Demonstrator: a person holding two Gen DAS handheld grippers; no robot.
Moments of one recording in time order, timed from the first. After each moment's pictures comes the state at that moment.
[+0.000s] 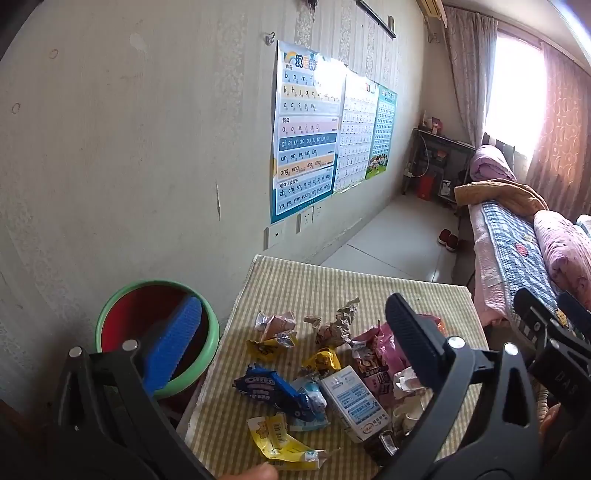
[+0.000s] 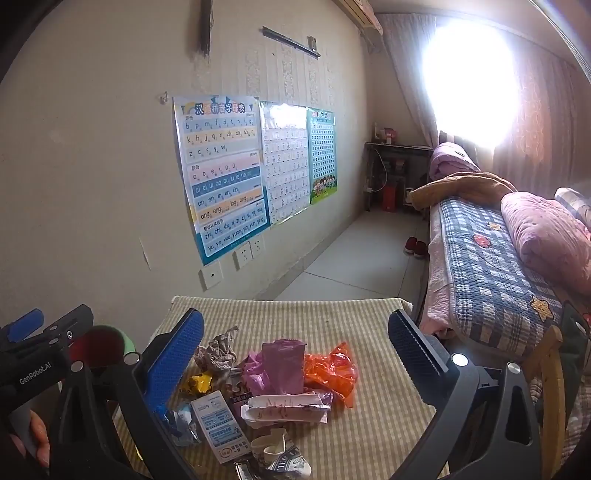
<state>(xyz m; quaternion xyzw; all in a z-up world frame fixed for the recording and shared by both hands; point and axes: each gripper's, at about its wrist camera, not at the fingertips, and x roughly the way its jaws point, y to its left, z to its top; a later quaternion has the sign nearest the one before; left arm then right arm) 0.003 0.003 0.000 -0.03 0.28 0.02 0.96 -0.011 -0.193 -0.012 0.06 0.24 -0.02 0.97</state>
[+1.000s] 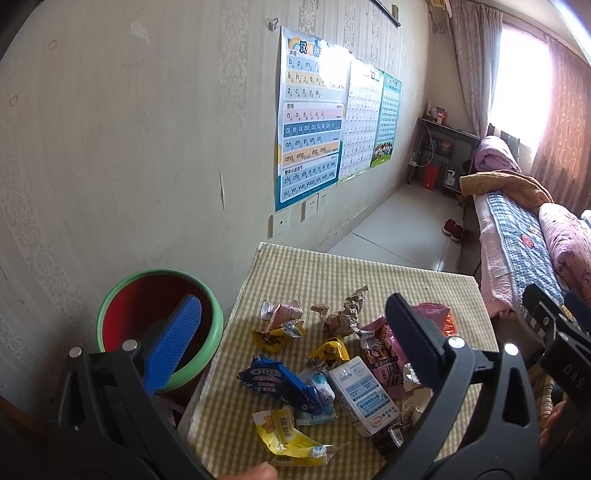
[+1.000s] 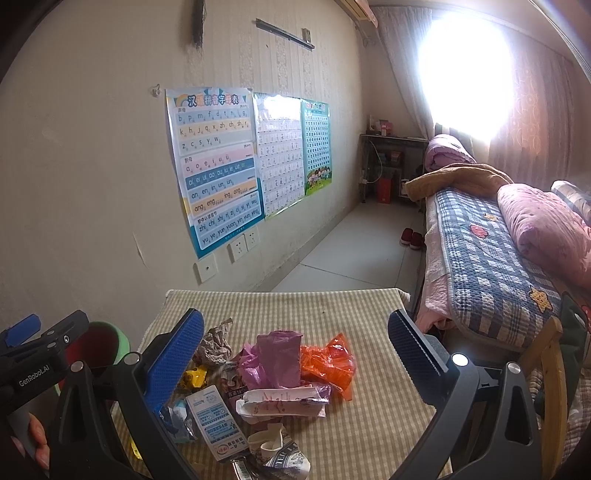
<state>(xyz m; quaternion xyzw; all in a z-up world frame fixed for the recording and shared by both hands) 0.009 0.005 -0.016 -0.03 0.30 0.03 0.95 -0.008 -0.194 -0.020 0.06 0.25 -0.03 0.97</state>
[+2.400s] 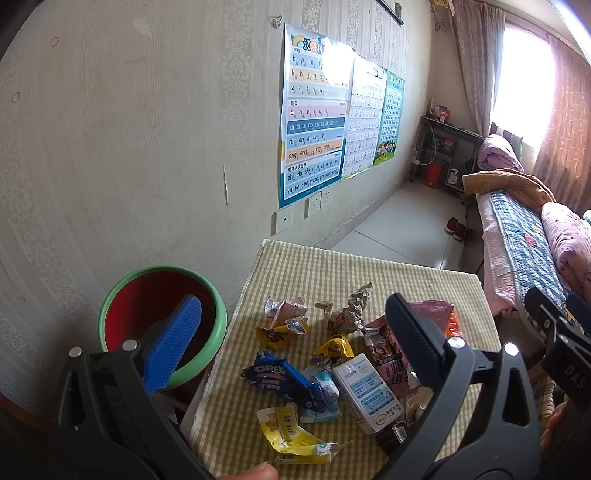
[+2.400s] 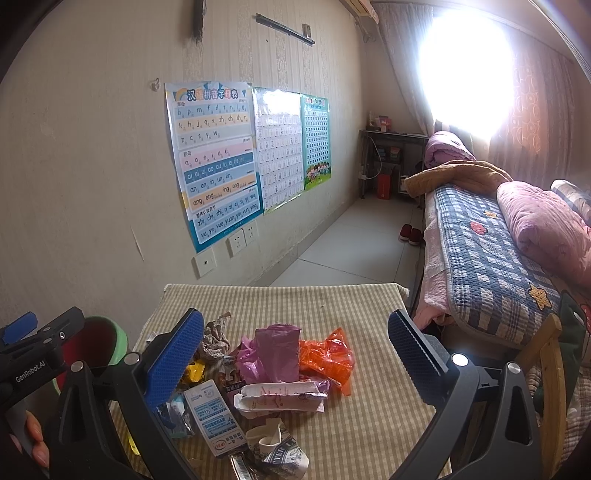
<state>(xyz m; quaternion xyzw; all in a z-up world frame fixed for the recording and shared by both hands) 0.011 0.007 -0.018 -0.03 0.30 0.03 0.95 -0.007 -0.194 -0.025 0.06 0.26 -0.03 0.96</state>
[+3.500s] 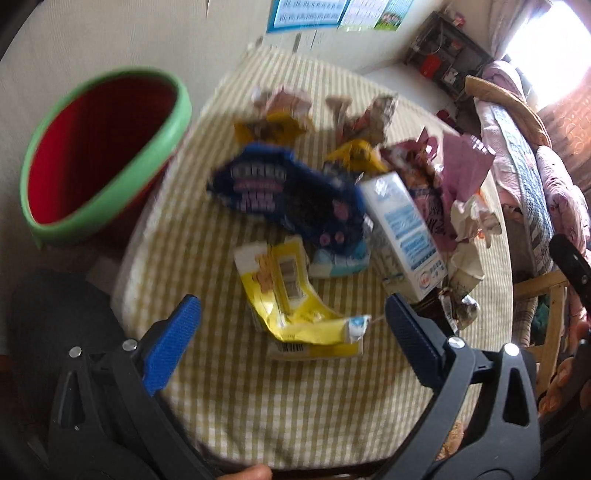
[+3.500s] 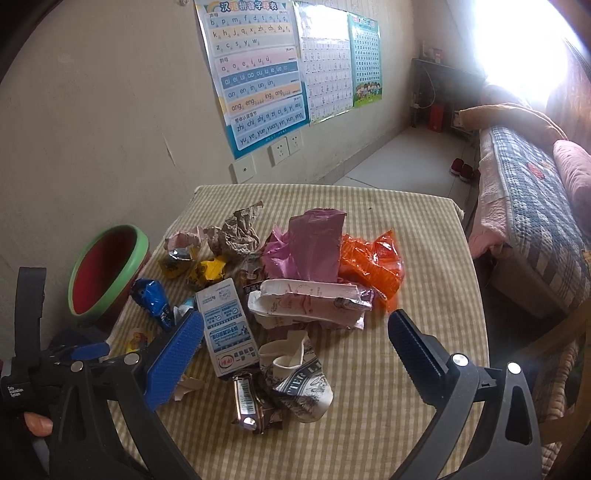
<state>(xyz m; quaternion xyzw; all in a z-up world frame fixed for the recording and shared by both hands) 0.014 0.036 -0.175 -0.12 0.58 -0.04 0.81 0.008 -0.185 -0.106 0.04 0.41 0.08 0.91</state>
